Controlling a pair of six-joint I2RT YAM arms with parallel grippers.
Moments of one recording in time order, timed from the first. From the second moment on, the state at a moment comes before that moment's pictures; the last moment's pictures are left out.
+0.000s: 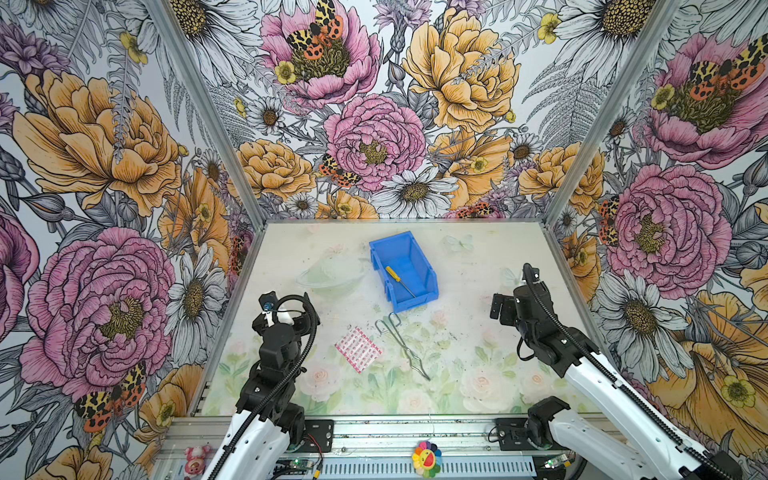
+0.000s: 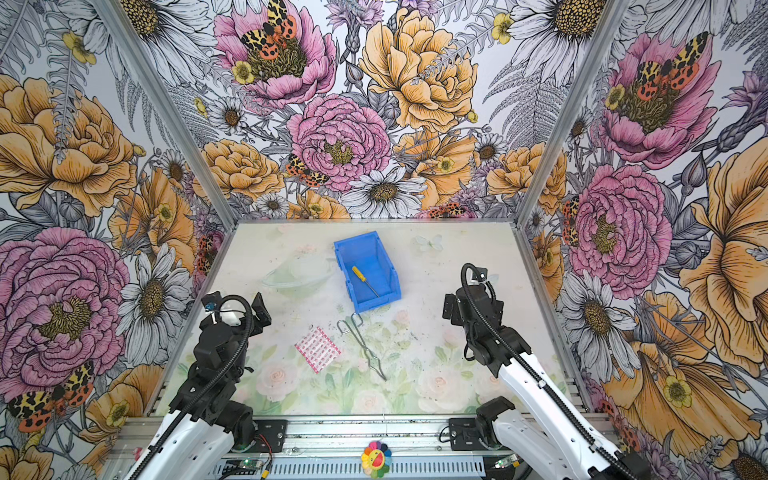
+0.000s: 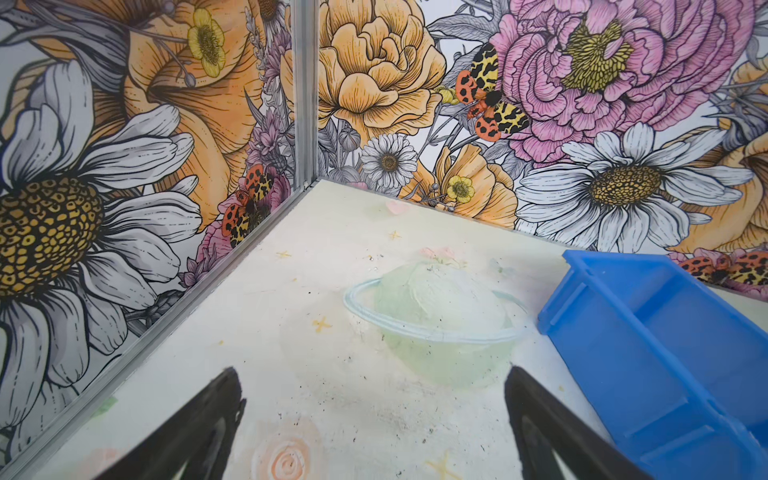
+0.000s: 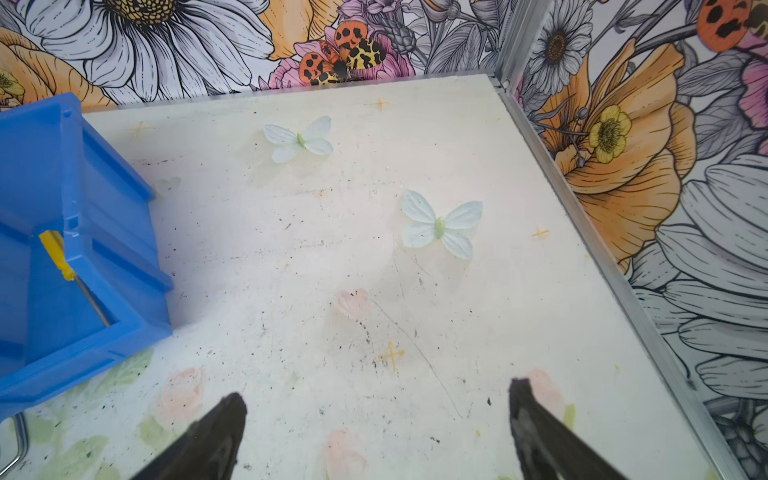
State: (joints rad) left arm -0.28 0.39 0.28 -0.06 -0.51 -0.21; right arm 0.38 0.85 0.66 -0.49 0.43 0.34
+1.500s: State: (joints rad) left arm 0.00 1.41 0.32 0.88 -0.12 -0.05; right arm 0.13 1.22 0.43 0.24 0.42 0.06
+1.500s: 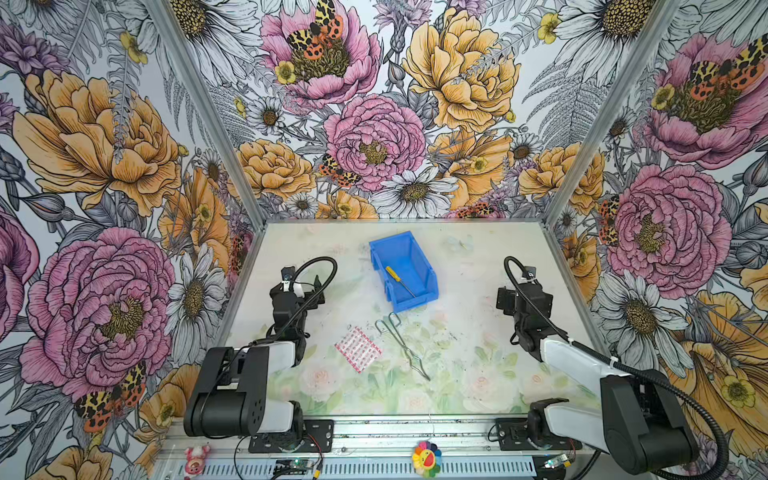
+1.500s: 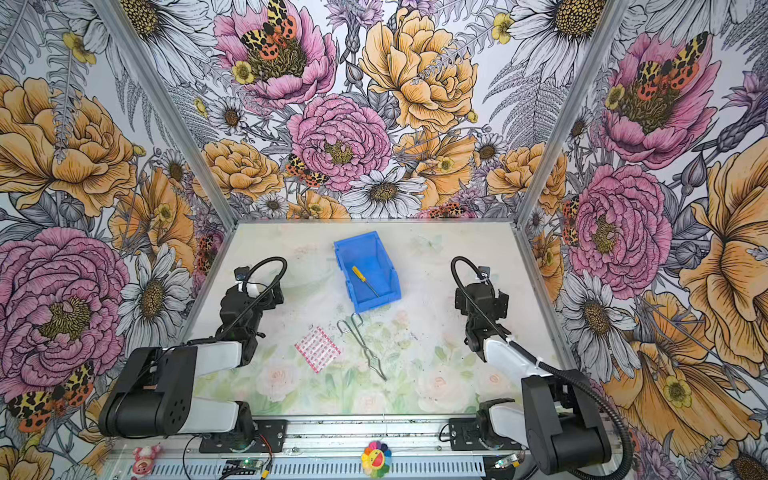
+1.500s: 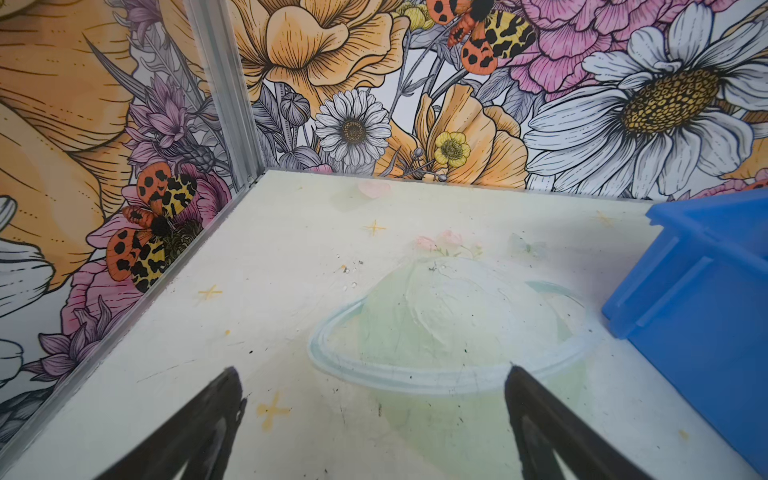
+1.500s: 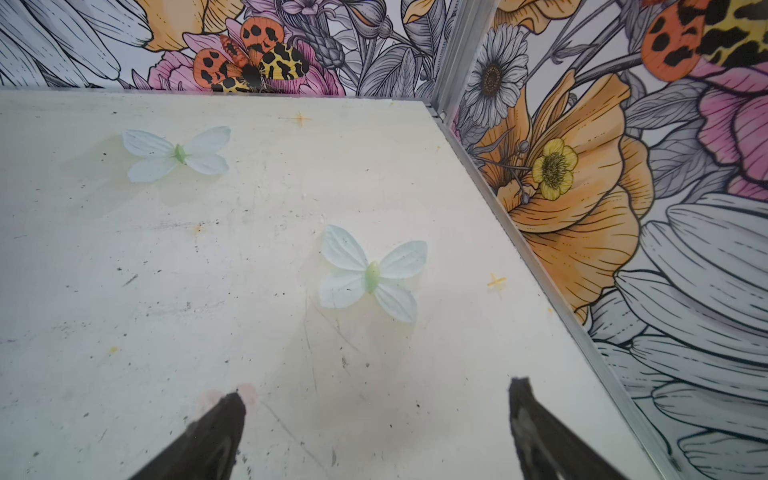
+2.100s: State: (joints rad) left arm 0.00 1.55 0.32 1.02 -0.08 -0.05; right arm 0.08 1.23 0.39 0.32 0.36 0.06
